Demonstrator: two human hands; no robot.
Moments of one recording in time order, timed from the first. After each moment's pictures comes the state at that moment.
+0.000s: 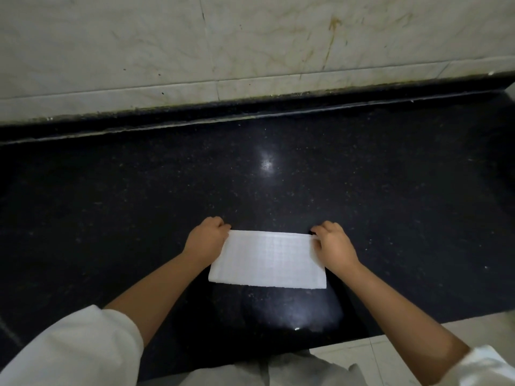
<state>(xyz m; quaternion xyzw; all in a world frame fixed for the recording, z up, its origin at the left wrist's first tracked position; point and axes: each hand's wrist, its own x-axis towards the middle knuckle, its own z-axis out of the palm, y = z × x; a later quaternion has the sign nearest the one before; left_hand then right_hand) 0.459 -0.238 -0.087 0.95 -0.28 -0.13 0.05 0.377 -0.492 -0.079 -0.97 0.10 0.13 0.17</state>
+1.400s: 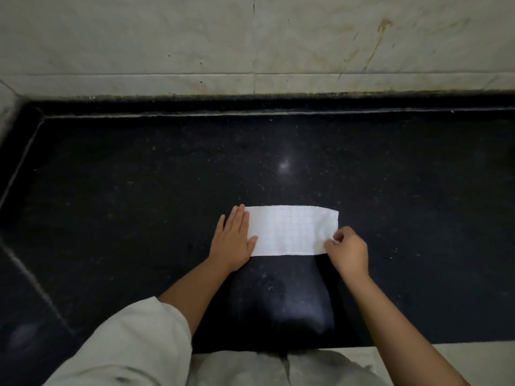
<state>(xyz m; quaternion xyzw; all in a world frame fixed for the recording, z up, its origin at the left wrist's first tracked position) 0.436 -0.244 -0.093 0.96 -0.16 -0.23 0.01 0.384 -0.455 -0.059 -0.88 0.32 0.07 0.33</state>
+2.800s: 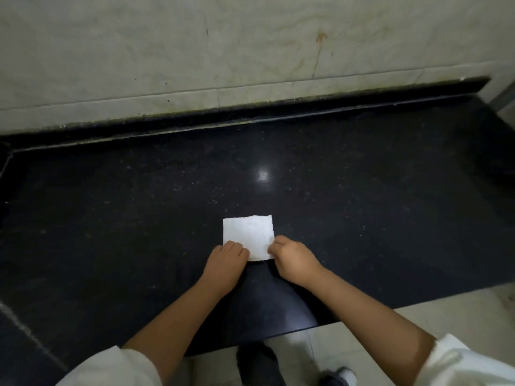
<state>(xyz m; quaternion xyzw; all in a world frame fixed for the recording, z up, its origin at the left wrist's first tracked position) 0.392 -0.237 -0.088 0.93 -0.35 -0.08 -0.02 0.361 -0.401 -0.055 -0.97 -0.07 0.19 0.15</state>
